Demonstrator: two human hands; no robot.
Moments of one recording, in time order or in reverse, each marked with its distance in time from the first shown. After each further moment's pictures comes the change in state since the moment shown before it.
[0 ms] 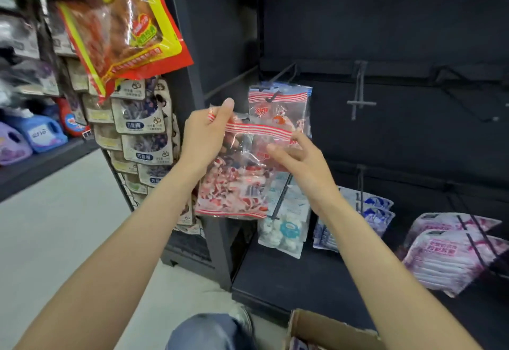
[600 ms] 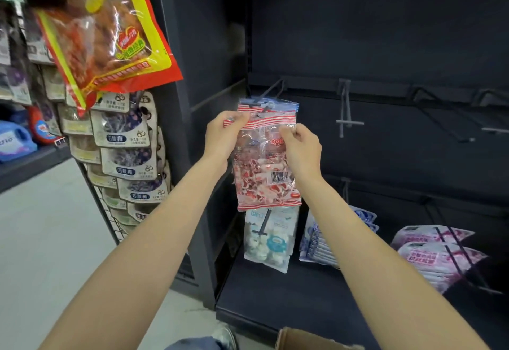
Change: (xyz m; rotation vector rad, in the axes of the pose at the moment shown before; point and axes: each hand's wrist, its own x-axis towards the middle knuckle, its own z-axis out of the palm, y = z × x) left_hand 0.042 -0.006 0.052 -0.295 -0.089 -0.229; right_hand 0.070 -0.001 -0.006 -0.152 0.462 0.028
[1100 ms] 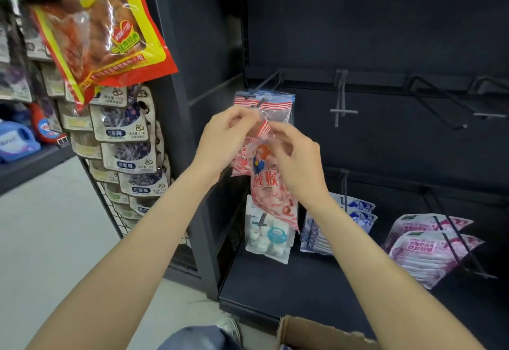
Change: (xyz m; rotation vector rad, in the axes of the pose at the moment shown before) left_hand -0.058 0.022 -0.011 0.143 -0.206 0.246; right_hand -0.054 -0.011 -0.021 -0.199 -0.152 -0.342
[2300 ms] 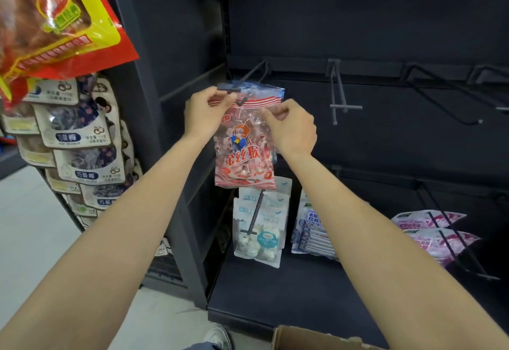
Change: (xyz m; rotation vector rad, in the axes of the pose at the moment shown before) left_hand 0.114 -0.079 0.006 0.231 0.189 0.043; right_hand 0.088 0.051 0.020 -0.270 0.188 0.263
